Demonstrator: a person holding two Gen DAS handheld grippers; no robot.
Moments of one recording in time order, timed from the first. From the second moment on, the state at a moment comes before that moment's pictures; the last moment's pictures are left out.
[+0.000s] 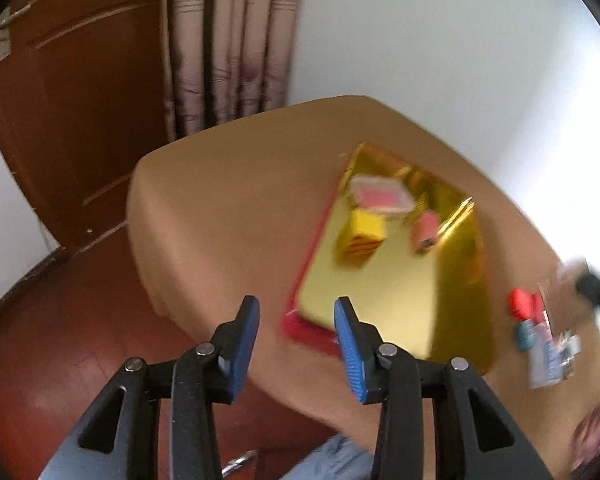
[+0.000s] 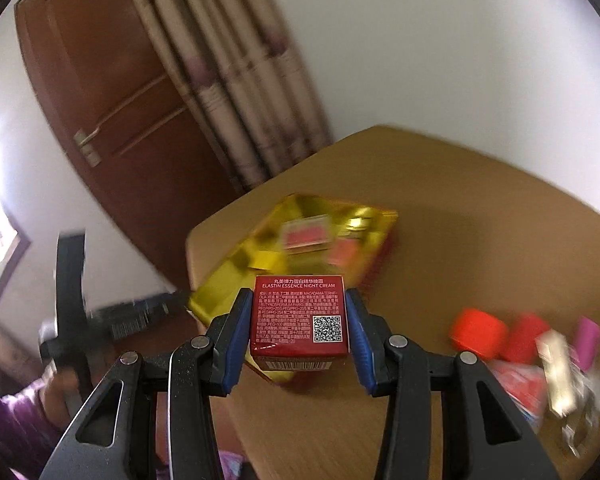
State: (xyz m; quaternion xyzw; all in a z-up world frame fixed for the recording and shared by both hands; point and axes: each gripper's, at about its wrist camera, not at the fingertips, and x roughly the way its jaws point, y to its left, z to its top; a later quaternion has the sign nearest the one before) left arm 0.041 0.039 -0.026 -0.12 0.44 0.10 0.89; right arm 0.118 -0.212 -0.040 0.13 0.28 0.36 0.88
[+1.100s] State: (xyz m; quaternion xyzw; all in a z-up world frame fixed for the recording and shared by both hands) left arm 0.047 0.051 -0.027 -0.10 0.41 0.12 0.90; right arm 0.241 -0.096 -0.057 0.08 0.37 0.30 0.88
